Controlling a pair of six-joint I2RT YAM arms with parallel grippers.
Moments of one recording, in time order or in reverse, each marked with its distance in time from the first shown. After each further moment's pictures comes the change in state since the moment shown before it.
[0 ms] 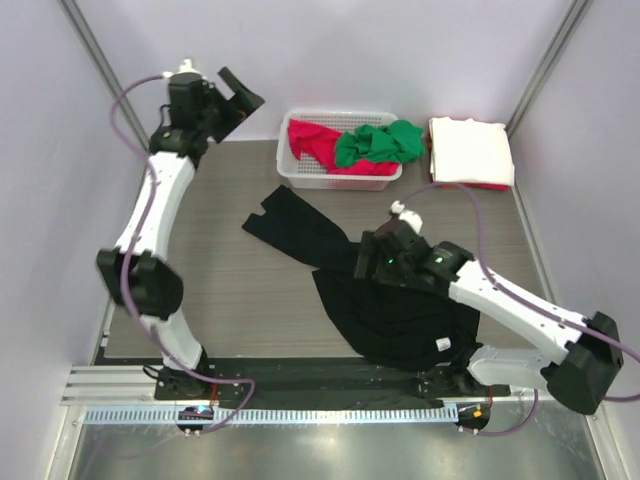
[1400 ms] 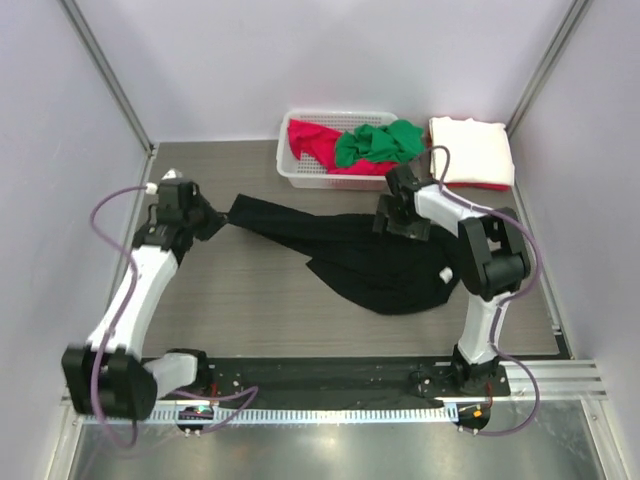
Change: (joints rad) left arm 0.089 -0.640 -0.959 -0.060 -0.129 -0.003; right arm -0.508 0.679 0.360 0.027 -0.048 -0.308
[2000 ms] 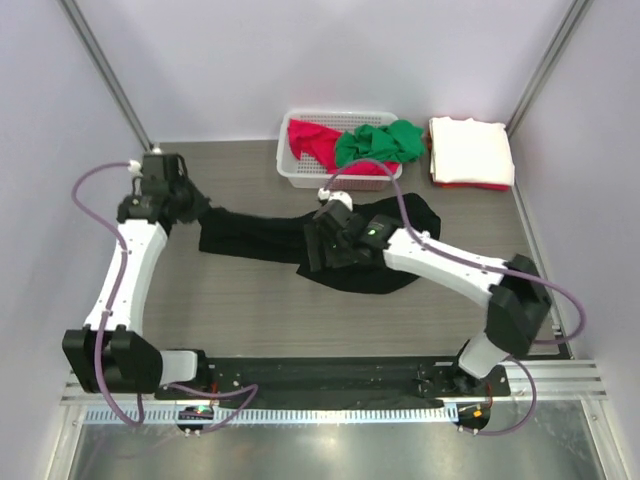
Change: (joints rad) left arm 0.056 0.000 0.186 -0.245 -0.056 0.097; right arm 0.581 -0.320 0.022 0.016 0.082 0.027
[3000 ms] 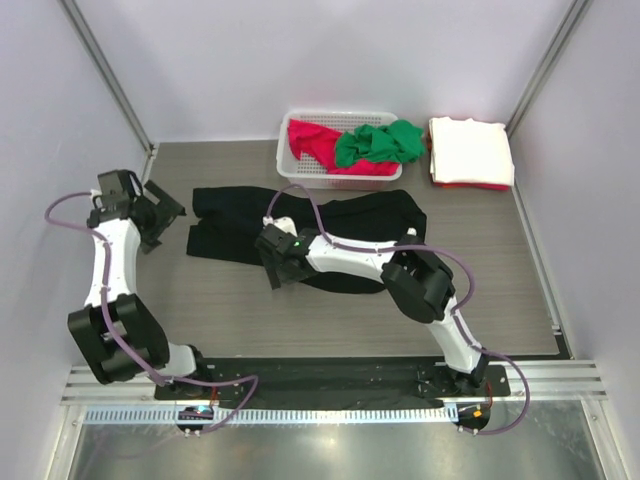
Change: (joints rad) left arm 0.366 0.140 -0.012 0.042 0.139 0.114; right arm 0.140 0.590 0.345 0.021 -0.002 0.035
